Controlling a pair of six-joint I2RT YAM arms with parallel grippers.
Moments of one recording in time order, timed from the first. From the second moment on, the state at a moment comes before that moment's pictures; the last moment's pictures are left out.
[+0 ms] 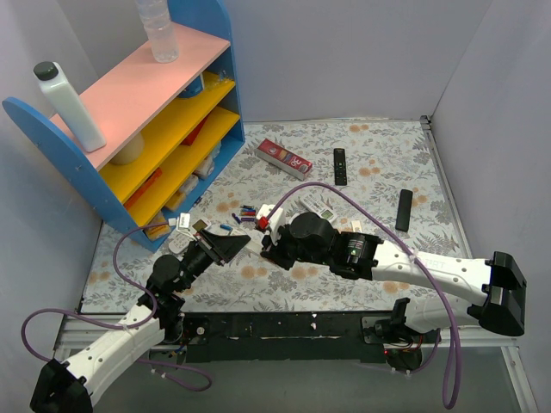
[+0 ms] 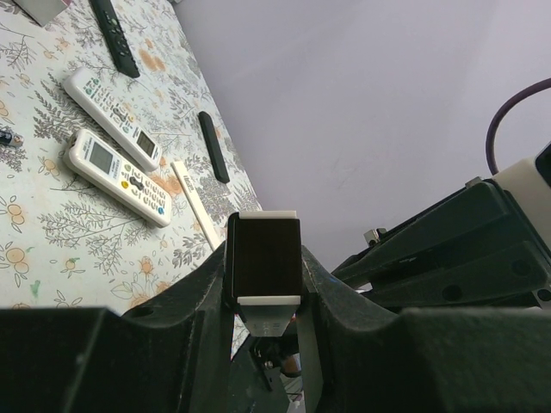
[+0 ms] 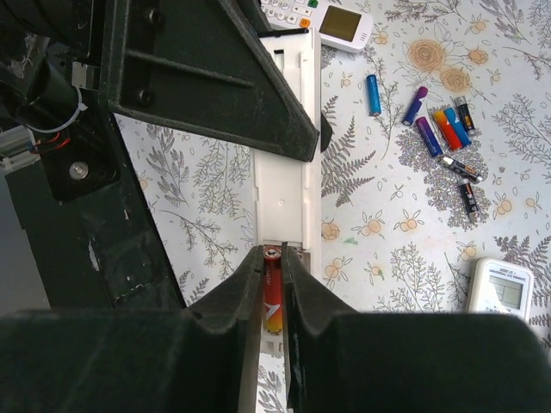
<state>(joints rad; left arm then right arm) -0.60 0.45 0.04 0.57 0.17 -1.12 1.23 1.23 0.95 -0.20 0.01 0.05</state>
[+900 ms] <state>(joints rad) -0.60 0.38 0.03 0.48 0.14 -1.13 1.22 1.23 0.90 -0.14 -0.01 0.05</state>
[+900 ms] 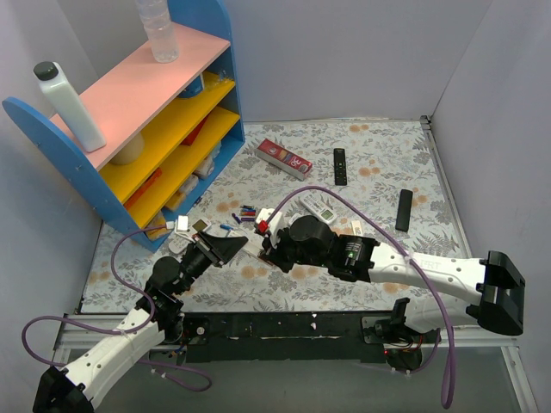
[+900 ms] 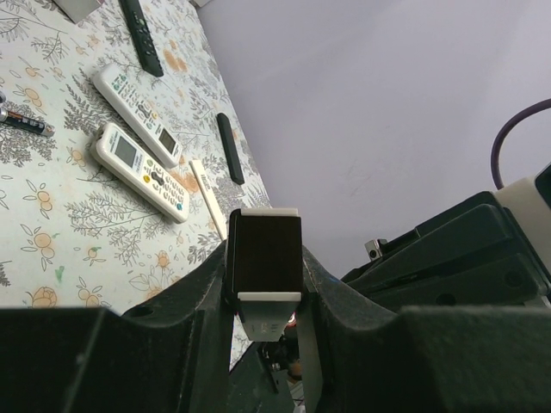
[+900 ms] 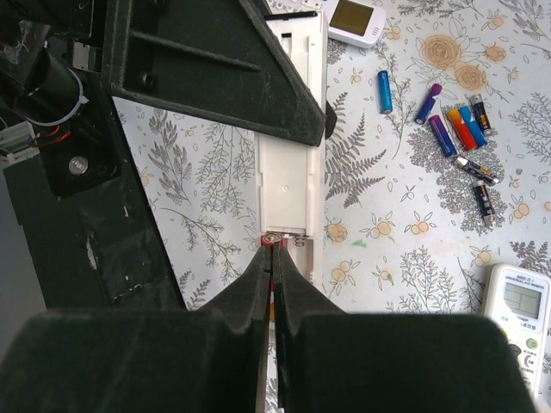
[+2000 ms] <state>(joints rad) -0.60 0.37 0.01 0.38 0.12 -1.00 1.22 1.42 0.96 -0.22 -0.04 0.04</state>
